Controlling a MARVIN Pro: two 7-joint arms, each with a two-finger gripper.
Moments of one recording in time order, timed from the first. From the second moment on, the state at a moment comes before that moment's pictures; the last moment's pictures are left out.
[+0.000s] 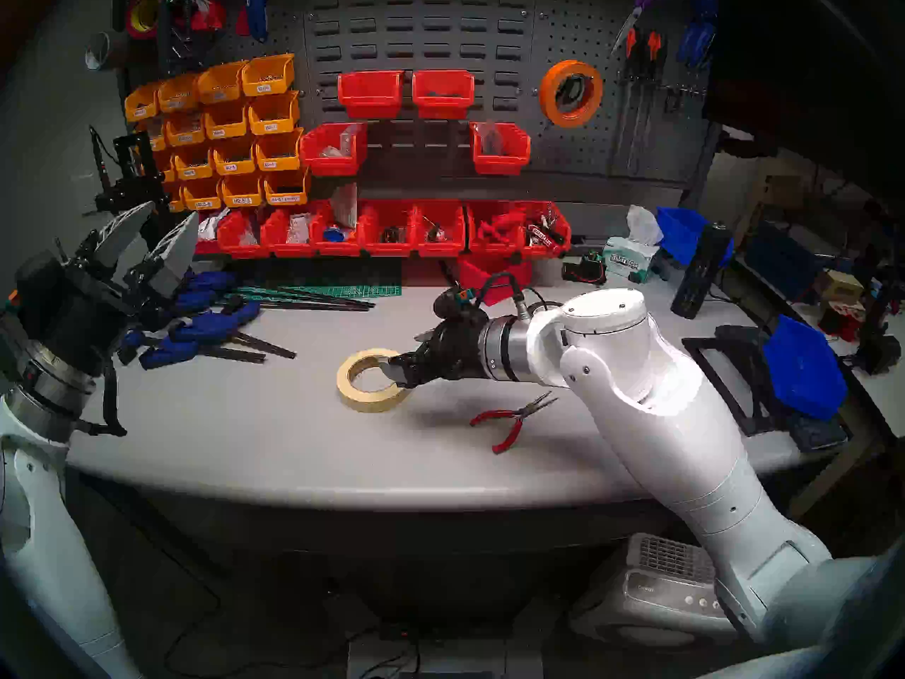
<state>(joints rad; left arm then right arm) 1.90 -1.48 -2.44 -2.34 -0.71 0.26 -0.87 -1.17 -1.14 1.04 -2.00 0.62 0.96 0.28</state>
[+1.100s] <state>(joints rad) 1.90 -1.48 -2.44 -2.34 -0.71 0.26 -0.87 -0.90 -1.10 0.83 -1.77 0.56 0.96 0.46</state>
